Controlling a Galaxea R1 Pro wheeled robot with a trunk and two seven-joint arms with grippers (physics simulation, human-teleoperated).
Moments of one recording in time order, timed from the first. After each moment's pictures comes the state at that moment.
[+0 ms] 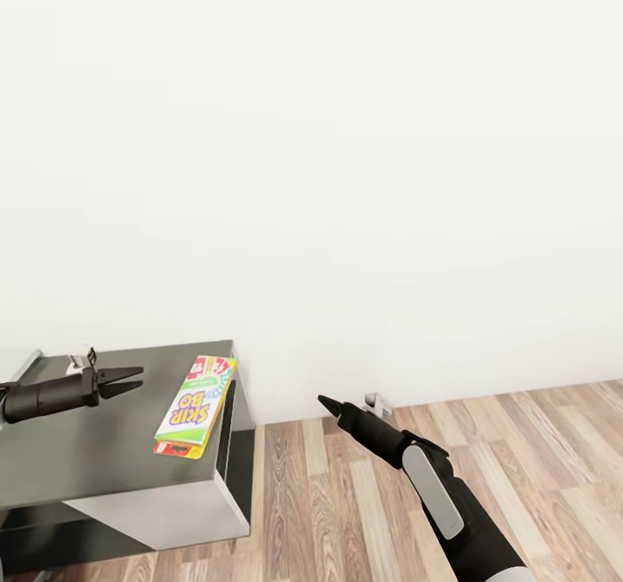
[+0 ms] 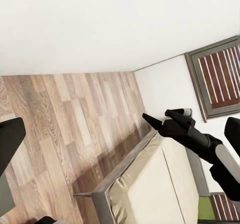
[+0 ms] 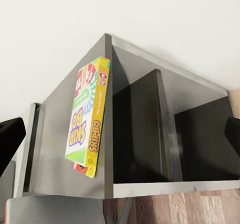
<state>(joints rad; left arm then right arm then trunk) -0.78 0.55 0.26 -0.63 0.03 0.84 -1.57 -0.42 0.02 0.20 -1.10 -0.84 0.48 0.23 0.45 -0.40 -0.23</state>
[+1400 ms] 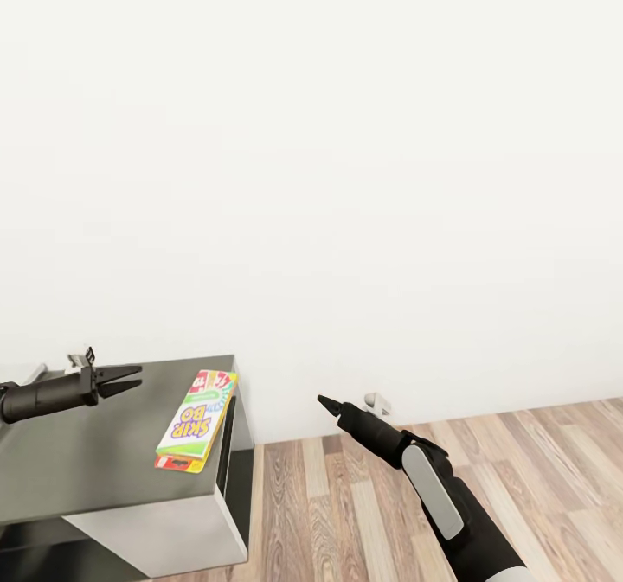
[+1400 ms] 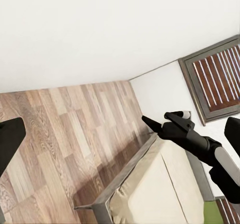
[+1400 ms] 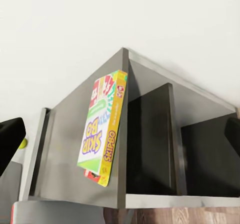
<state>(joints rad) -0.78 0.55 0.27 -0.63 0.03 0.84 -1.57 -0.42 0.02 0.21 -1.10 -0.84 0.48 0.23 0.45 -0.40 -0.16</state>
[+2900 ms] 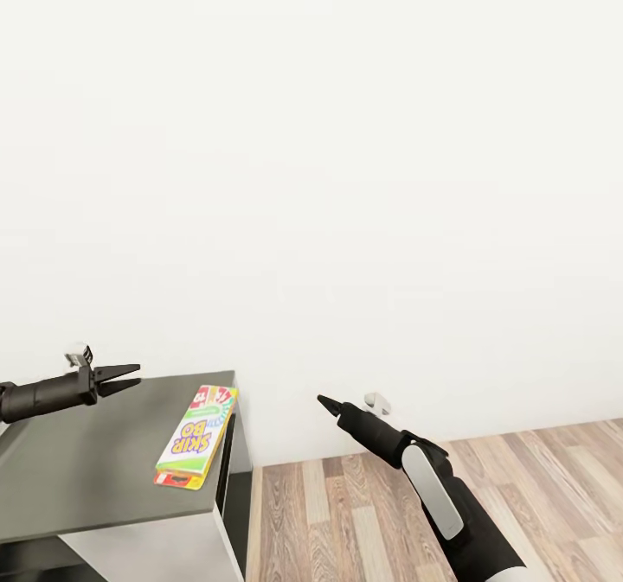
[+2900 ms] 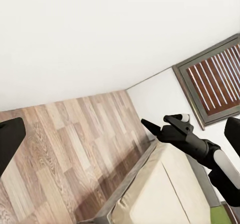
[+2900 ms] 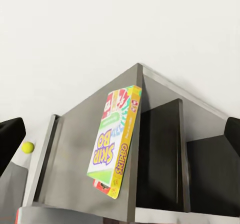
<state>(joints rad) -0.78 0.55 0.28 -0.63 0.03 0.84 -1.57 -0.42 0.03 0.21 -1.10 -0.84 0.48 0.23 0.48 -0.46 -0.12</state>
